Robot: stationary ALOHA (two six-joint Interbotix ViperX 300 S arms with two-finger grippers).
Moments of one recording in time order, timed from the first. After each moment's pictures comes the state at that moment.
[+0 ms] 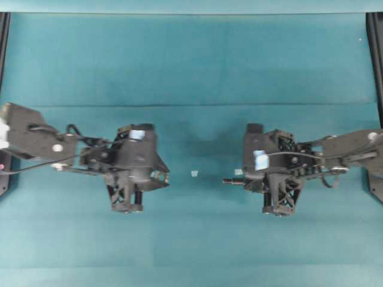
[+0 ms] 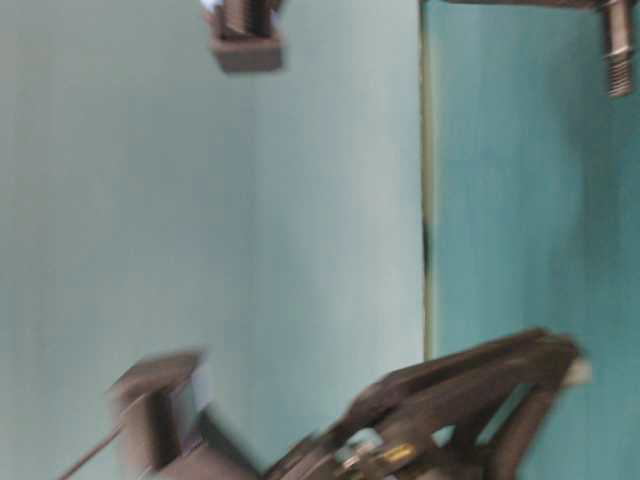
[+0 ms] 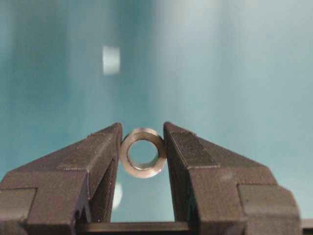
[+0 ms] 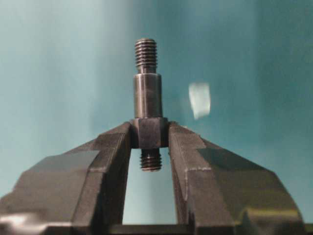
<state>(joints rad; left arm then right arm) -0.06 -0.04 0.77 0.02 -0.06 -0.05 0.08 -0.10 0.89 0.07 0.15 0.15</state>
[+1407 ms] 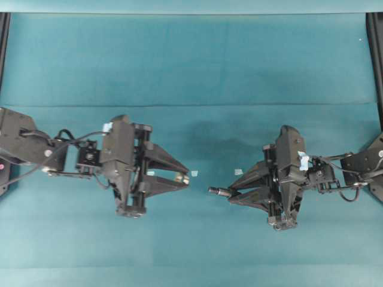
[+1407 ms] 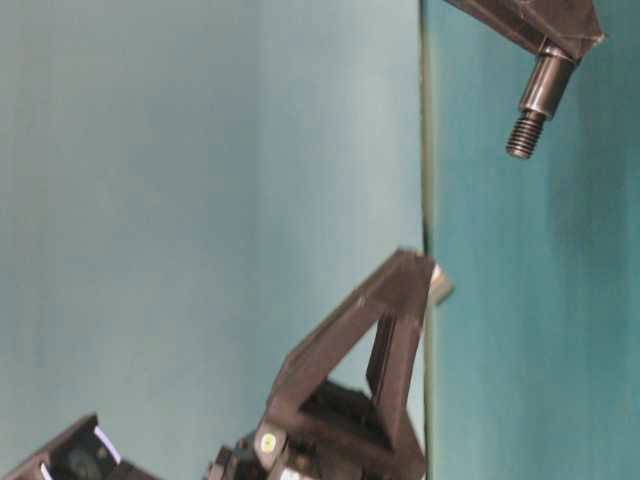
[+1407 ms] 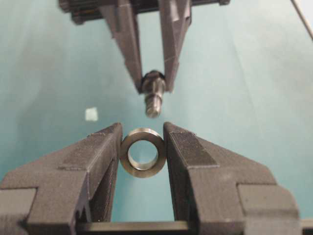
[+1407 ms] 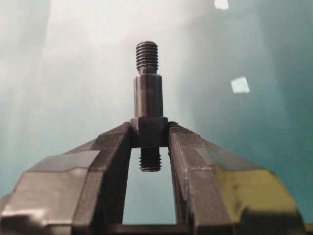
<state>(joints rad) -0.09 -0.02 0.81 0.02 -0.50 -0.11 0.17 -0.03 1.07 0.07 -0.61 0.31</state>
